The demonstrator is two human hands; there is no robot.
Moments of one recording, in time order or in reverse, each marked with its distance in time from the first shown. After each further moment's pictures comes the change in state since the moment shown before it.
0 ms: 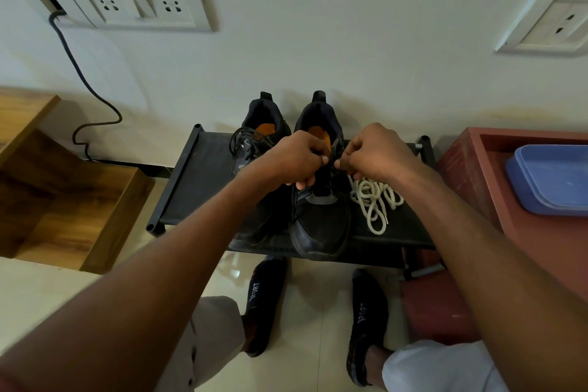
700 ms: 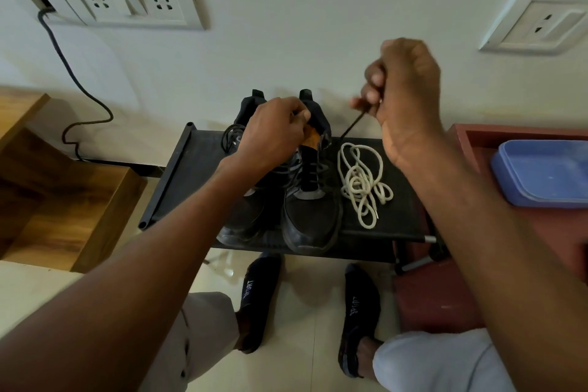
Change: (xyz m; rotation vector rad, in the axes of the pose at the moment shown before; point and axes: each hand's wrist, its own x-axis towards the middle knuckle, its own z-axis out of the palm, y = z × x) left_hand 0.002 0.004 -0.015 0.079 0.521 0.144; right_hand -0.030 -0.041 -0.048 1.145 0.353 -0.277
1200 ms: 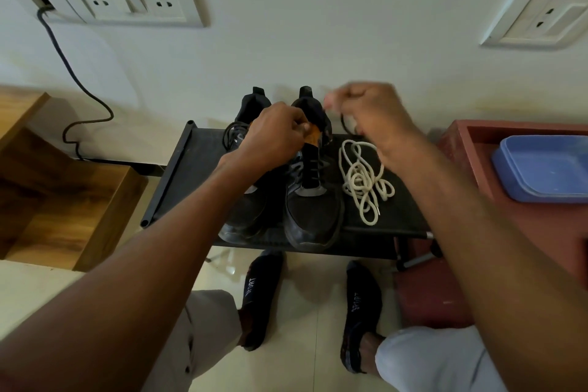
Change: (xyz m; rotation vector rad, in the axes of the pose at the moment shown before) left_hand -0.001 -0.005 0.001 0.121 -0.129 0.002; right_hand 0.003 0.028 0.001 -0.448 -0.239 0.168
